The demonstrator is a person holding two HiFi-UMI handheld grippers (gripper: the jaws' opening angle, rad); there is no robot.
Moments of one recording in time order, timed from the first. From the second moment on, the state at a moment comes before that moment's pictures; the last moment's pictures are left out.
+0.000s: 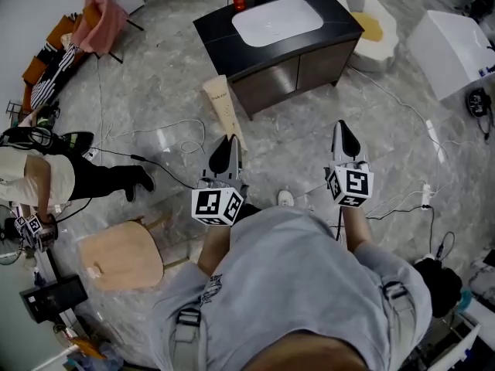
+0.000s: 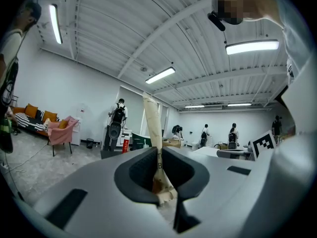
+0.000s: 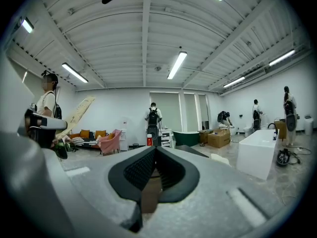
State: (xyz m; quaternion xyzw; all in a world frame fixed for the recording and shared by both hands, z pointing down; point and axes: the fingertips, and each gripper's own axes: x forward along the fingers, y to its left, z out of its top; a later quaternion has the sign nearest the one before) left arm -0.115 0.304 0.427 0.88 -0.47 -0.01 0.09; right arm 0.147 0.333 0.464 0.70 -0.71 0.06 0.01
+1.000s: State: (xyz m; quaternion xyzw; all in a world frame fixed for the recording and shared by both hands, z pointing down) left arm -0.095 0.242 0.436 0.88 -0.47 -0.01 0.10; right arm 0.162 0.275 0.473 0.70 -0.71 0.07 0.02
